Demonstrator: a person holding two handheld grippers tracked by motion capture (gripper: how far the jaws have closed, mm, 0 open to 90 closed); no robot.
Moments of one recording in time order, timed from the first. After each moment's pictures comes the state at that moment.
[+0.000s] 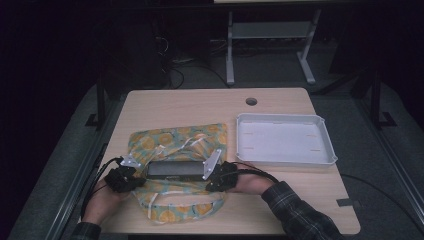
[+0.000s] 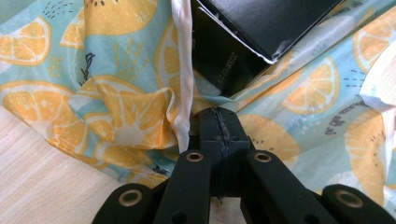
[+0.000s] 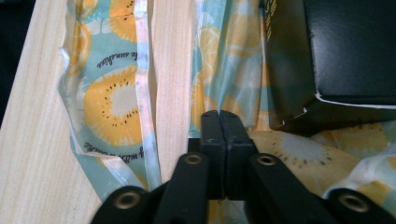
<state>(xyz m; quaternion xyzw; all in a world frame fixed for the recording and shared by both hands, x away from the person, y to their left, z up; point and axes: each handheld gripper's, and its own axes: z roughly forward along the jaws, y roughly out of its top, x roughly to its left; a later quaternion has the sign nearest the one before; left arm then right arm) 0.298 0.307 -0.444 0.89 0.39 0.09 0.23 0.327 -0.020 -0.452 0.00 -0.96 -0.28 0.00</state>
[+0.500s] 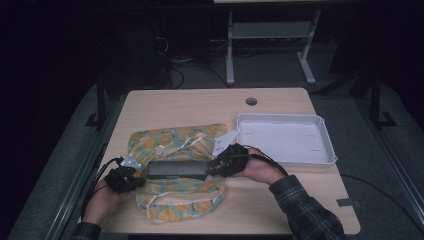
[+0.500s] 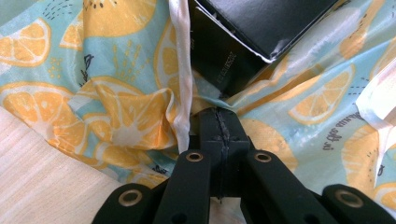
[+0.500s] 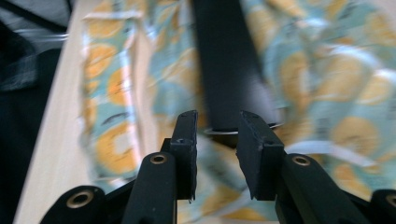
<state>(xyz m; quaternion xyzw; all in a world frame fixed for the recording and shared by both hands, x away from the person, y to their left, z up) 0.298 0.306 -0.443 0.89 0.38 0.09 0.23 0.347 -0.049 -0.401 -0.06 -0.92 -0.38 -0.03</state>
